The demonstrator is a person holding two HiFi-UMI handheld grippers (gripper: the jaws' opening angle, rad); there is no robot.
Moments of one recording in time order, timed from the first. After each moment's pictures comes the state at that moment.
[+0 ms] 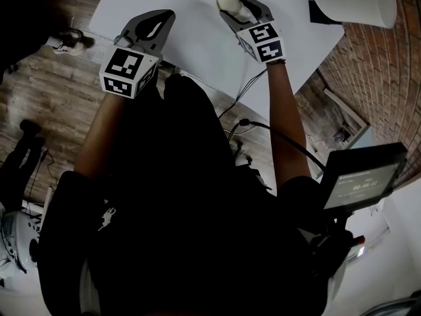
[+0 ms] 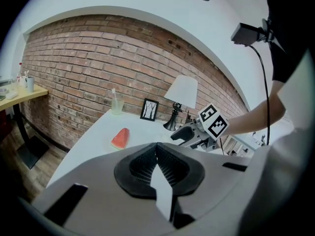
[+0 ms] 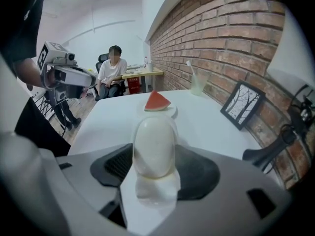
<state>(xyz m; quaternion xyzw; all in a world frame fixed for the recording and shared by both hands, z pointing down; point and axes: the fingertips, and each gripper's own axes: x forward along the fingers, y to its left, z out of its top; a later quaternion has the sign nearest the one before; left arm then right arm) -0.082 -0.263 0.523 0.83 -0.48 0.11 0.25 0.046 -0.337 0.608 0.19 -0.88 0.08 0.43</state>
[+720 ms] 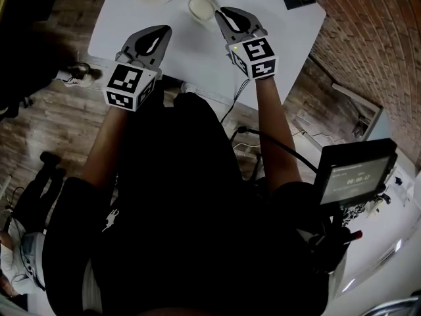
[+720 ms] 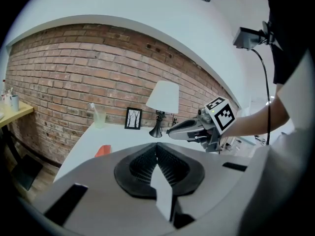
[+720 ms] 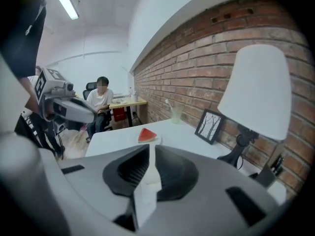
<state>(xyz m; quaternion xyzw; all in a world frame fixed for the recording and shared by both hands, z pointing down) -0.034 -0.252 0.470 0.87 -0.44 0.12 0.19 0.070 -0.321 0.500 0.31 -0.91 0.07 0.27</state>
